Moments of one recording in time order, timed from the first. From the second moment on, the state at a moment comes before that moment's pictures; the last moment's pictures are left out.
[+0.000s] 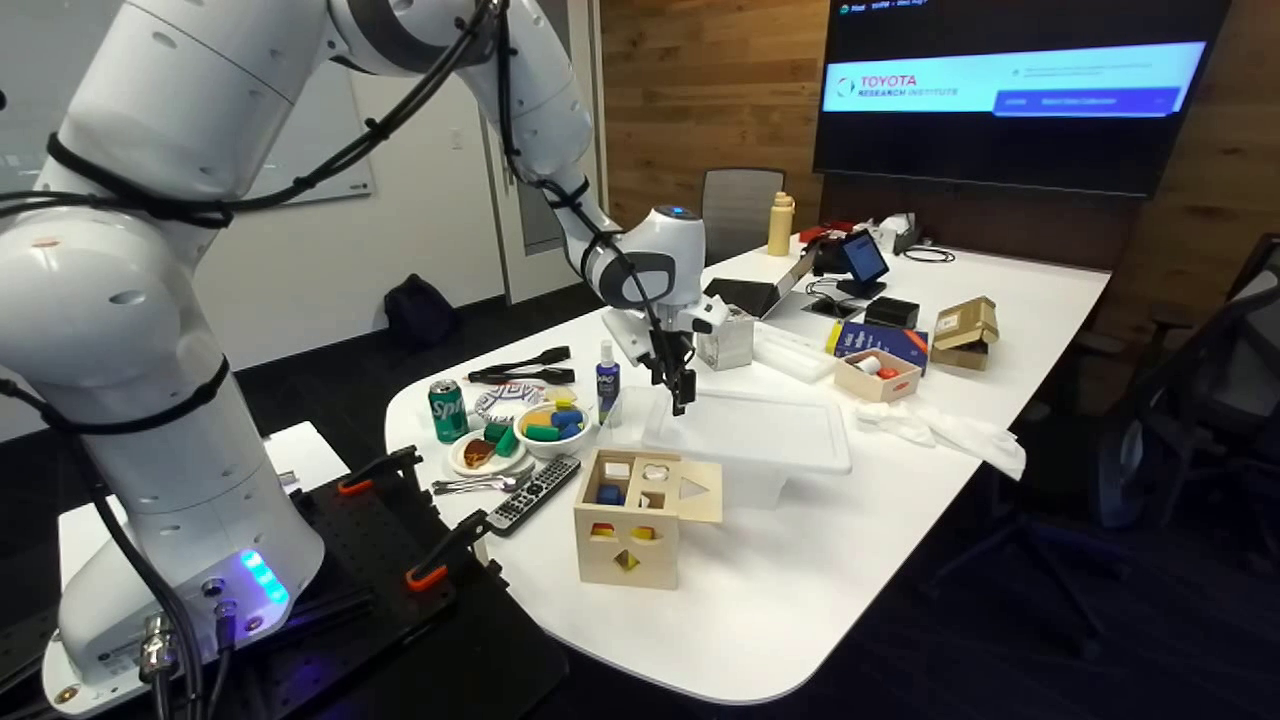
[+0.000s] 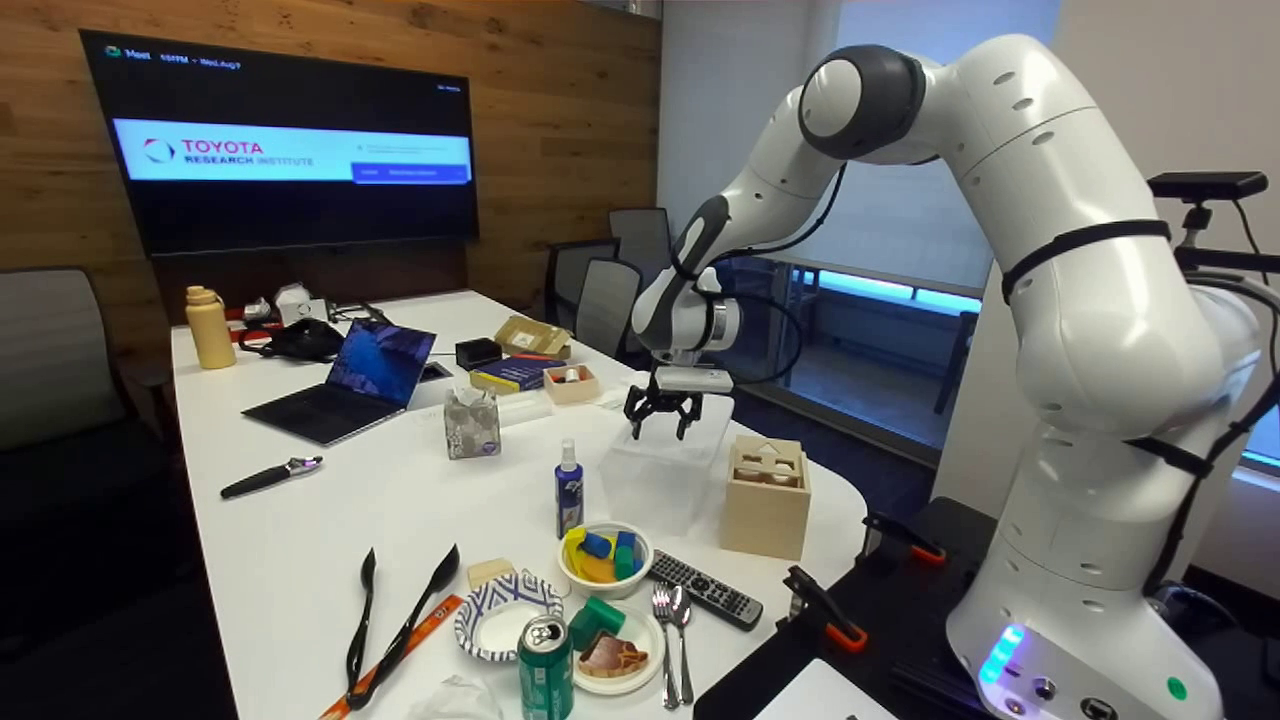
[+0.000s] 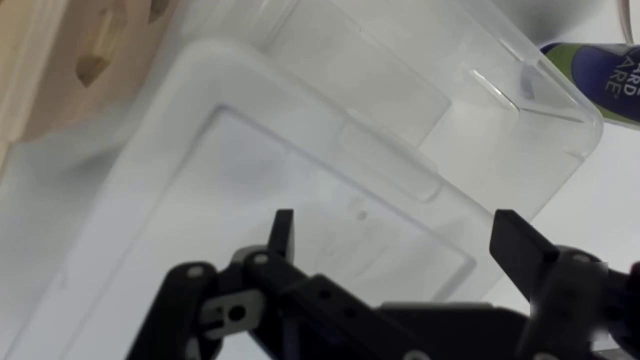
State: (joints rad) arm -0.13 0.68 0.02 -1.97 0.26 2.72 0.05
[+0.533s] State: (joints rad) arm -0.15 0.75 0.05 -1.89 0.26 2.61 0.03
